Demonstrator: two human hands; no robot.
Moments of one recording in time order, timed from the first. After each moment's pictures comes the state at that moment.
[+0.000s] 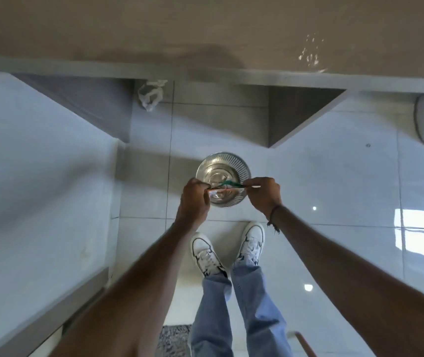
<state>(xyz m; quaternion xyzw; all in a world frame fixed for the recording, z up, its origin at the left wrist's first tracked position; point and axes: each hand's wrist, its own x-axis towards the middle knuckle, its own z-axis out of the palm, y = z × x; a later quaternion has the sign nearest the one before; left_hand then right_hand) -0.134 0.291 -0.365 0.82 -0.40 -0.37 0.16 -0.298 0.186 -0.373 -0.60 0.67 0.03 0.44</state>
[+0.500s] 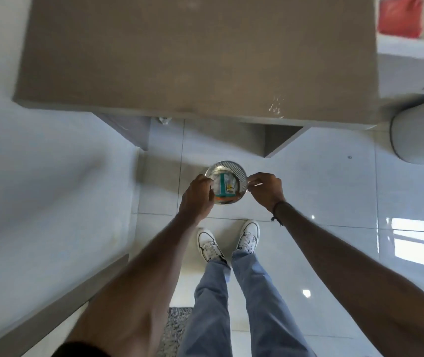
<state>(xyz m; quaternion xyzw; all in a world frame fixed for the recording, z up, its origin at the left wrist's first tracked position) -0.126 0.303 -0.199 0.81 -0.48 -0.34 0.10 -0.297 0.190 -0.207 -0.66 0.61 0.02 0.43</state>
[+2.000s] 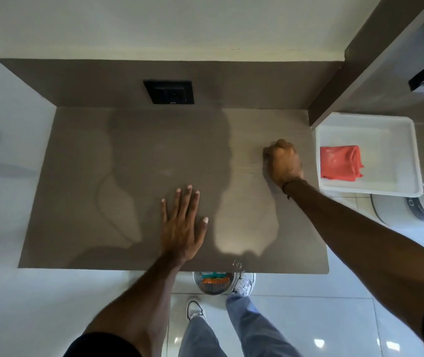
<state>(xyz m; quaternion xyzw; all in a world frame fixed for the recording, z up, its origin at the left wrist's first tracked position) -0.027 0.061 -0.108 0.82 -0.57 -0.09 0.02 -0.210 -0.211 -0.056 -0.85 0.51 -0.02 0.12</state>
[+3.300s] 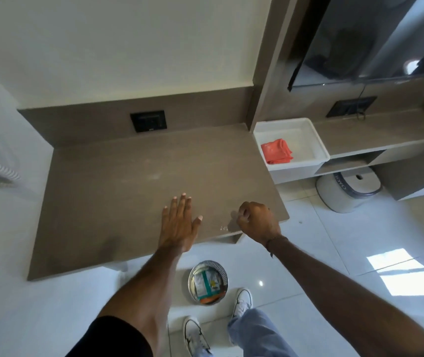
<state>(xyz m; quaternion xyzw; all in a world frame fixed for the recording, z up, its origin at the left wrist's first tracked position) -0.053 0.120 -0.040 0.75 -0.64 -0.18 0.02 -0.292 0.062 0.010 -0.78 0.59 -0.10 0.20</state>
